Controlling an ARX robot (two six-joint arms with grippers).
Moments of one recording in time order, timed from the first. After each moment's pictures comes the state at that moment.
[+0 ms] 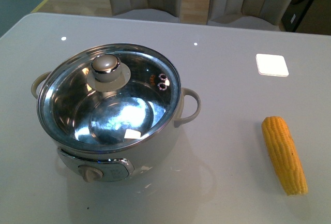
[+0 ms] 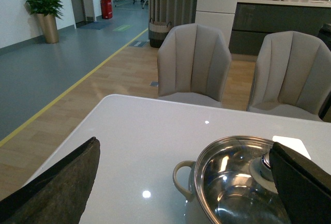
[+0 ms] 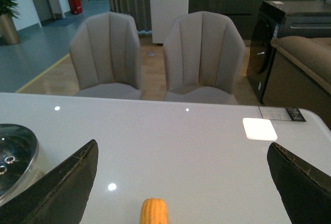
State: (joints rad) left arm 0.00 0.01 0.01 0.00 0.00 -0.01; right arm 0.00 0.01 0.02 0.00 0.00 0.00
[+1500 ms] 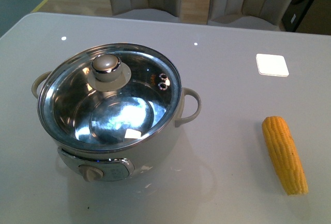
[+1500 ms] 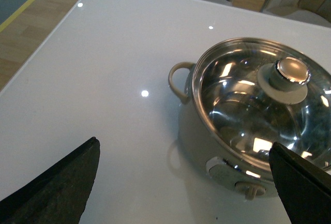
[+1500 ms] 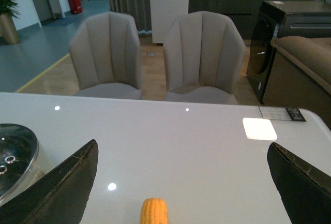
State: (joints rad) left arm -0.15 0.45 0.17 -0.17 -0.12 -0.14; right arm 0.00 0.01 0.02 0.00 0.00 0.00
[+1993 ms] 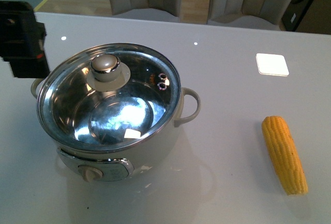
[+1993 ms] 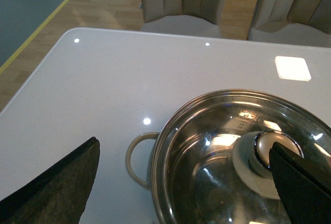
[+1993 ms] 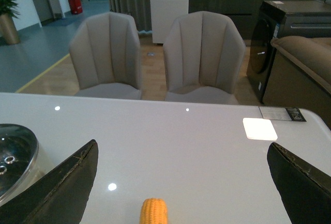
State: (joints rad) left arm -0.31 1.39 0.36 0.68 -0.26 -0.08; right arm 0.00 0.00 0.02 0.00 0.00 0.00
